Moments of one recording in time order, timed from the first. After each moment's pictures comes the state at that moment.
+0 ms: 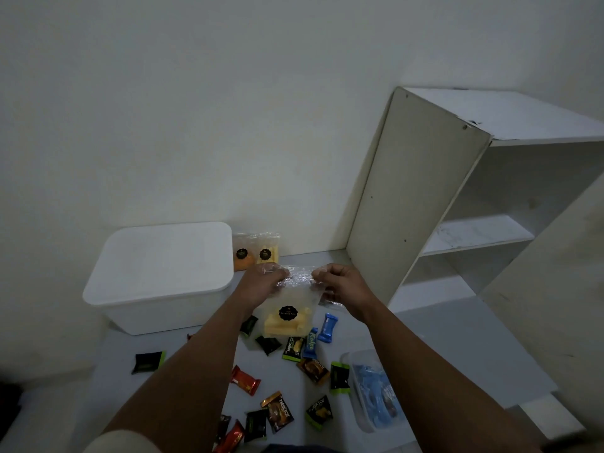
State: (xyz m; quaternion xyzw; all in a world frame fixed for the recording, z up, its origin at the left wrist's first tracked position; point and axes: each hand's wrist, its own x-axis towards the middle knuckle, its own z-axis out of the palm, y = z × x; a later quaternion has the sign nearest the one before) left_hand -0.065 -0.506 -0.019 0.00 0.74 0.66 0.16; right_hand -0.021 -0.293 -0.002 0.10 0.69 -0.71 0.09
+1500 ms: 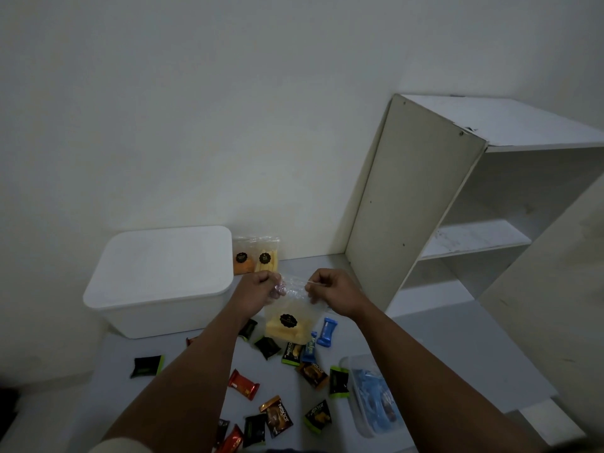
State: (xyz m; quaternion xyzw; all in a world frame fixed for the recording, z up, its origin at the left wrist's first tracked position) left_hand -0.055 -0.510 -0.020 -0.01 0.74 0.65 0.16; right_hand -0.024 -0.298 -0.003 -0.01 0.84 -0.54 0.06
